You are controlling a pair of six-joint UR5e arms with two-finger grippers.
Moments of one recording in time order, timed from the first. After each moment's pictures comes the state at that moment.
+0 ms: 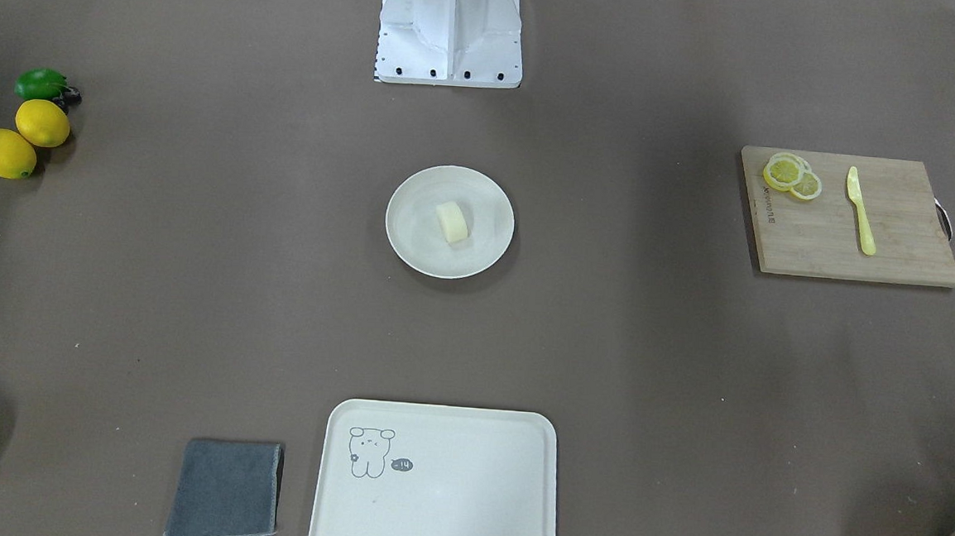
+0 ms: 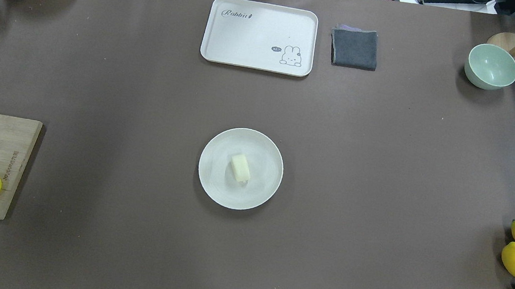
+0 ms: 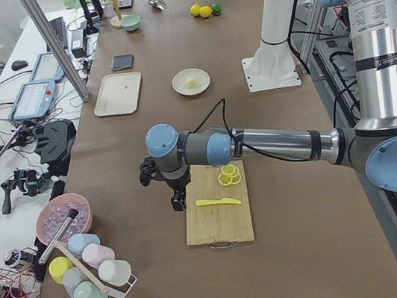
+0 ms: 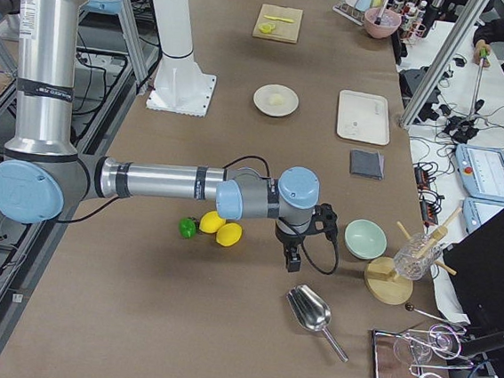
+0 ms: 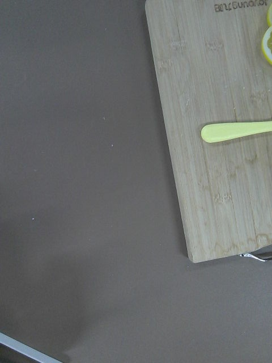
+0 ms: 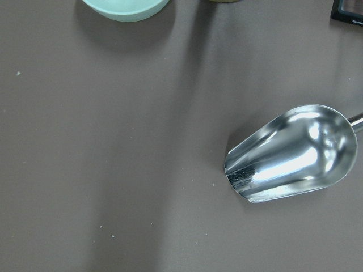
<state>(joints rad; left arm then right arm) -1.41 -1.50 -1.79 -1.55 -2.38 0.04 1.50 -1.60 1.67 -1.47 2.35 -0.07</state>
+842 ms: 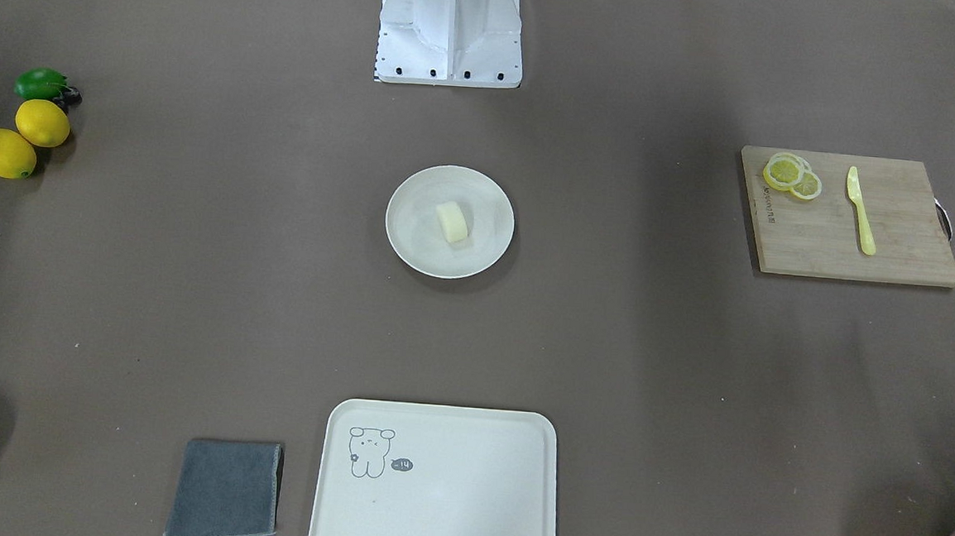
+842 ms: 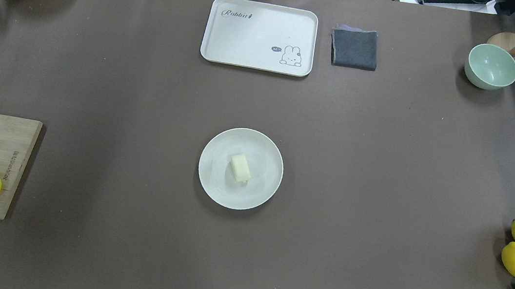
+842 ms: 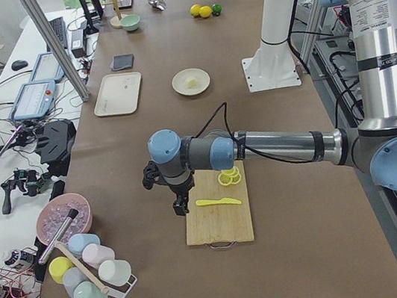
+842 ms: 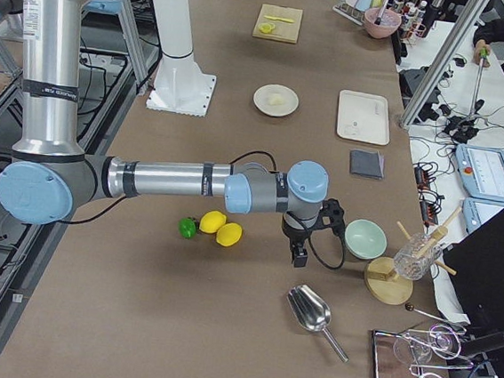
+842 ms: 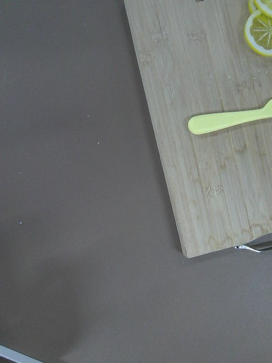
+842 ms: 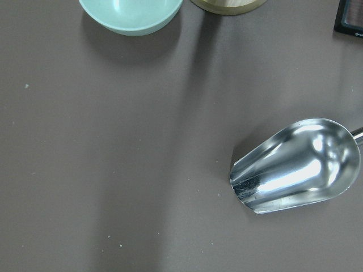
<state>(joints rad) -1.42 -1.49 -1.77 -1.55 -2.38 0.10 1.50 -1.57 1.67 -1.50 2.35 -0.07</state>
